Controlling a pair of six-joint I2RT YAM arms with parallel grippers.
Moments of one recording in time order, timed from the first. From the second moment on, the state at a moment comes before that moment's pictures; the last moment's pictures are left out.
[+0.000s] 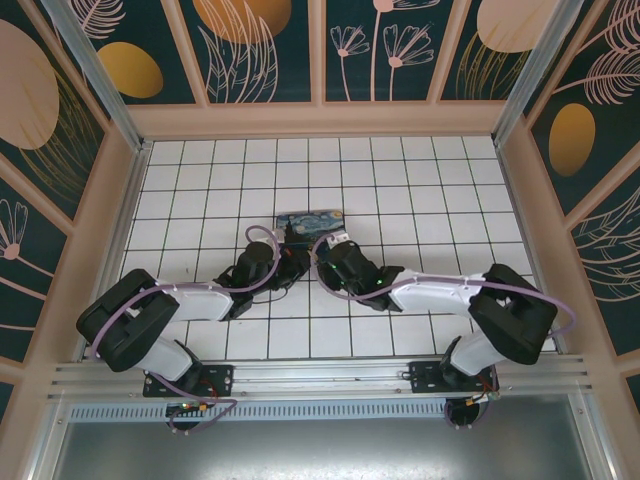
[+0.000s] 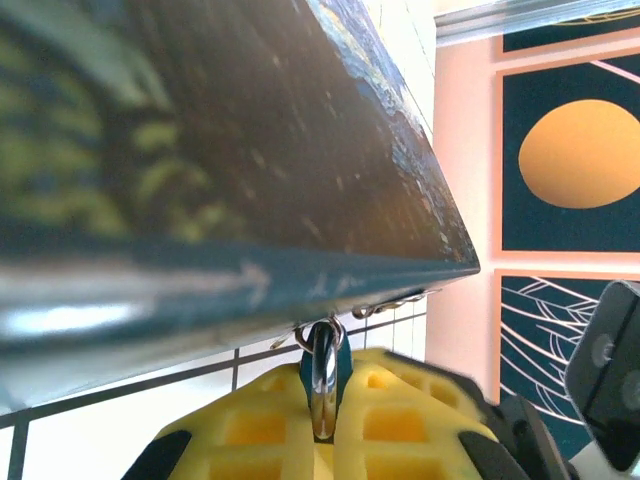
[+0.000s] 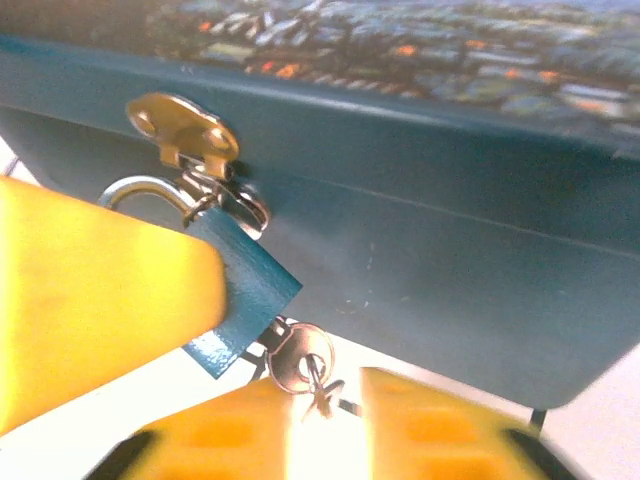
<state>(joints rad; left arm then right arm) -0.74 1.50 0.43 0.67 0.23 -1.30 0.97 1.47 0.67 0.06 0.19 0.52</state>
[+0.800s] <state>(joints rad) -0.74 1.57 0.40 0.64 0.26 -1.22 0.96 1.36 0.41 0.47 0.11 1.02</state>
